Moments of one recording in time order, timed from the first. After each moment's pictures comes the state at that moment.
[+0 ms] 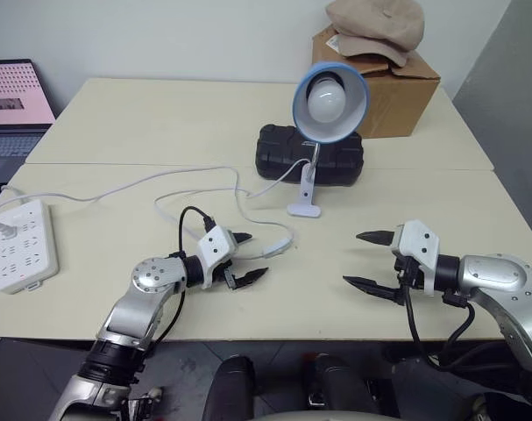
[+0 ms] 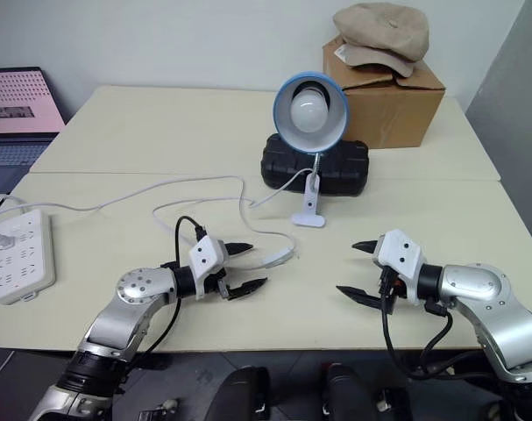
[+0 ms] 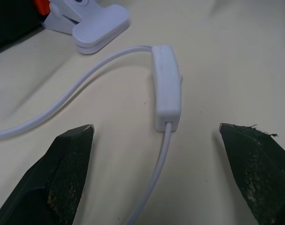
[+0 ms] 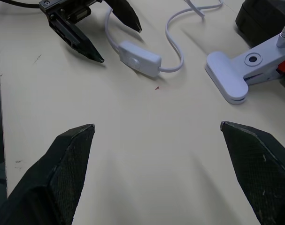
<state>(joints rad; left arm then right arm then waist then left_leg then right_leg) -0.23 0.54 -0.16 0.04 -0.16 0.10 -0.89 -0.08 -0.80 0.00 -0.53 0.38 0.52 0.89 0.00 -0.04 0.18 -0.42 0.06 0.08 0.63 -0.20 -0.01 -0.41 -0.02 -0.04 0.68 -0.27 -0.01</state>
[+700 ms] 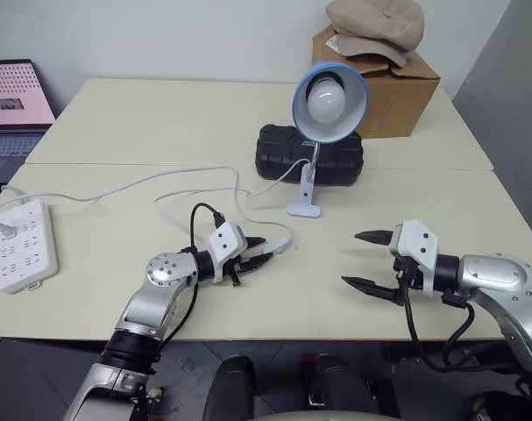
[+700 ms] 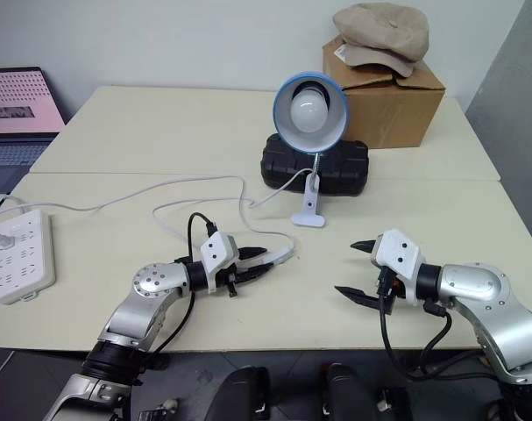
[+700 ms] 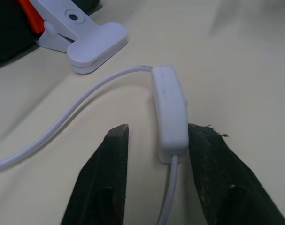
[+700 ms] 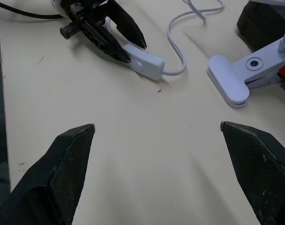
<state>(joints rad) -0.29 0.48 -0.16 0.12 -0.14 0.04 -0.93 -0.09 -0.80 0.00 -0.56 0.39 0.55 0.88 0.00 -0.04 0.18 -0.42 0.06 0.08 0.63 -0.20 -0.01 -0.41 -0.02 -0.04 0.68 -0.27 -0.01</state>
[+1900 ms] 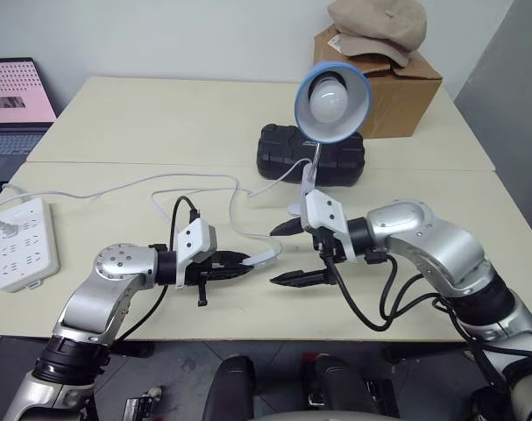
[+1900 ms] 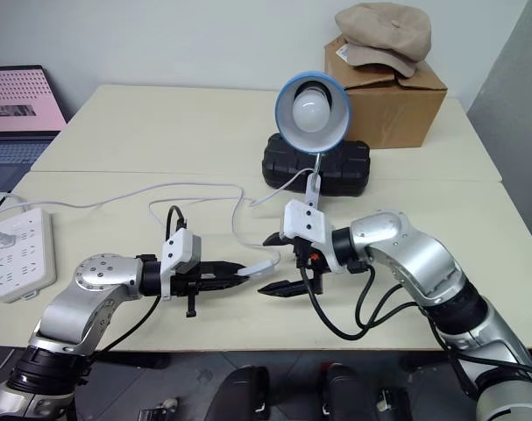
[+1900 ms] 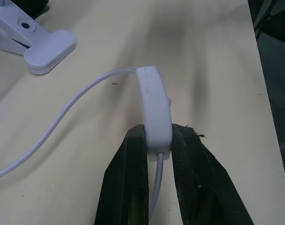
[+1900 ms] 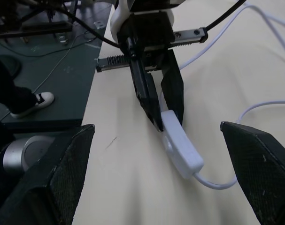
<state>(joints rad) -0.22 0.74 -0.08 -0.16 -0.38 0.33 -1.17 -0.71 -0.56 0.45 -0.31 0.43 0.74 1.03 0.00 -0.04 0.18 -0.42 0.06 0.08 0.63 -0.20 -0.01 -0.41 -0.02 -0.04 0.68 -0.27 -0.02</state>
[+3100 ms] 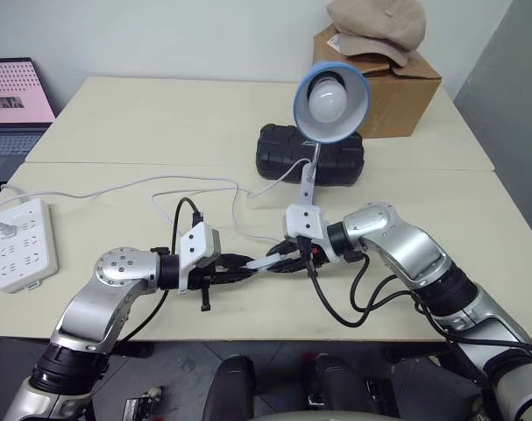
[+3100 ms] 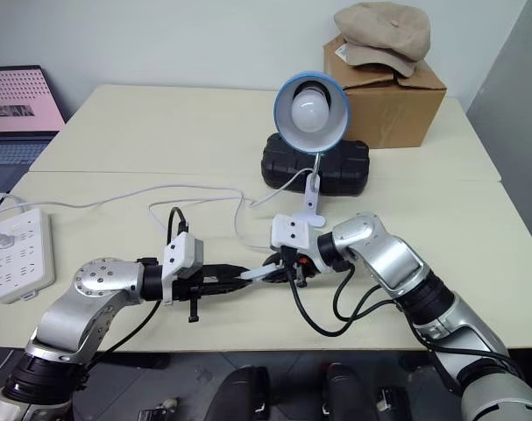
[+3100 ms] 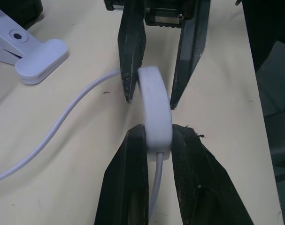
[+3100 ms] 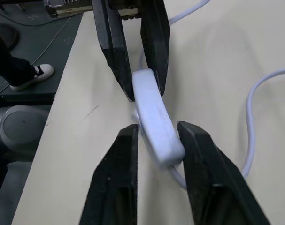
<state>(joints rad) -0.19 0.75 -0.08 -0.25 -0.39 0.35 -1.14 -0.72 -0.48 0.53 -0.10 0.23 0.62 1.12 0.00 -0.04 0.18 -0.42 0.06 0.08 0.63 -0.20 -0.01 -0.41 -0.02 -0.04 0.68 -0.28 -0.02</state>
